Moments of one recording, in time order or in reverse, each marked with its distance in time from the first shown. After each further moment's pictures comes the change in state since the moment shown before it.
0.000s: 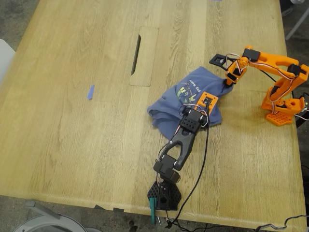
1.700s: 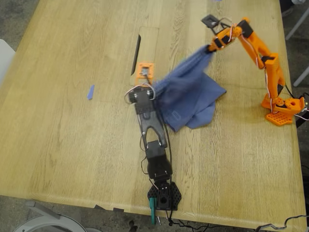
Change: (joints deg) arm 0 -46.7 -18.7 -47.6 17.8 20.7; arm 1 18.8 -41.6 -77.8 14.4 -3.4
